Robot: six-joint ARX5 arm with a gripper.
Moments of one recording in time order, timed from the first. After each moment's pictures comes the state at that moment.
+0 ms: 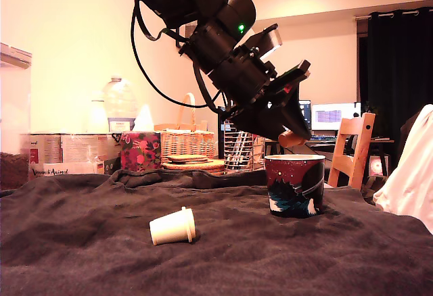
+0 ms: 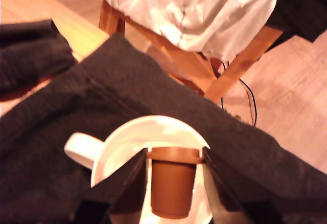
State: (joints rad) arm -0.73 2.13 1.71 -0.38 0.38 0.02
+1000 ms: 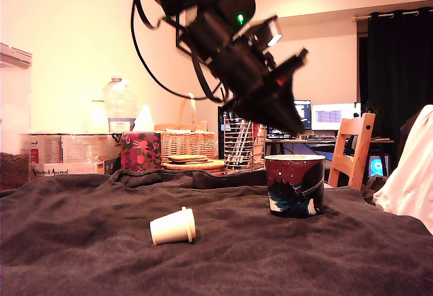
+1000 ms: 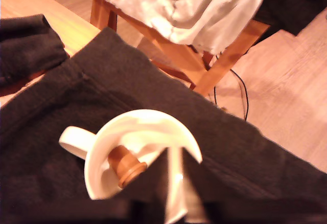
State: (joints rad) arm -0.72 2.09 1.75 -0.48 0.41 0.04
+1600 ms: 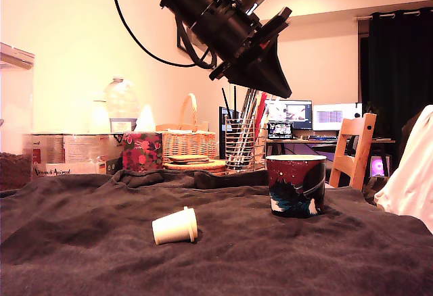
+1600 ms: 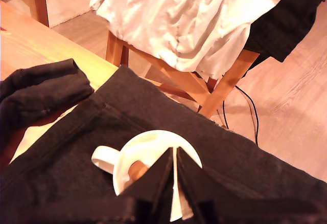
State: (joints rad) arm -0.70 2.01 1.75 -0.47 0.41 0.09
